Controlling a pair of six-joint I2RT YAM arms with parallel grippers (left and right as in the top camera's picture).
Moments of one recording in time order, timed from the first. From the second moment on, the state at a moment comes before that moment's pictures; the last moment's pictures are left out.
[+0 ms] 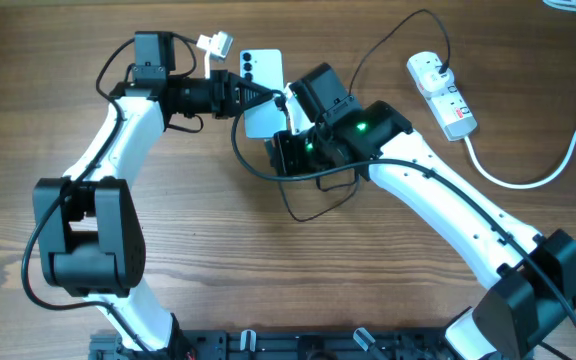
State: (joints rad) left arm -0.05 1.91 1.36 -0.38 1.37 -0.27; right arm 0.65 1.72 1.48 -0.82 -0.38 0.47
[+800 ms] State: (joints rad) left arm -0.09 1.91 1.36 -0.47 1.31 -0.27; right arm 0.64 1.71 1.51 -0.65 -0.34 0.49
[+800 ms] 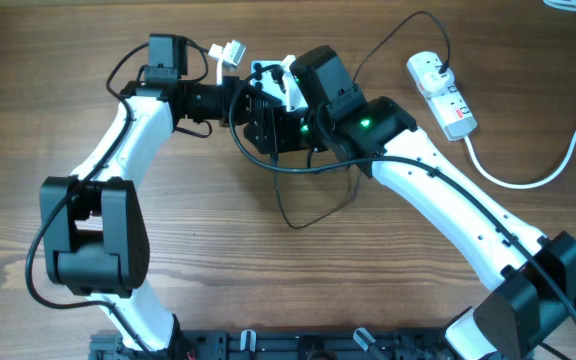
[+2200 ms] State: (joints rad) left arm -0.08 1.91 1.36 -0.41 1.31 -0.52; right arm 0.74 1.68 1.48 -0.83 -0.17 0.60
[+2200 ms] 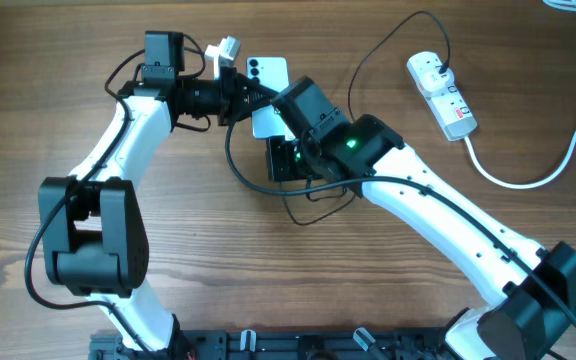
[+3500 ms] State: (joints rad) left arm -0.19 1.91 1.36 -0.73 0.75 -0.44; right arm 0.49 1.67 1.47 -1.06 0.18 0.53
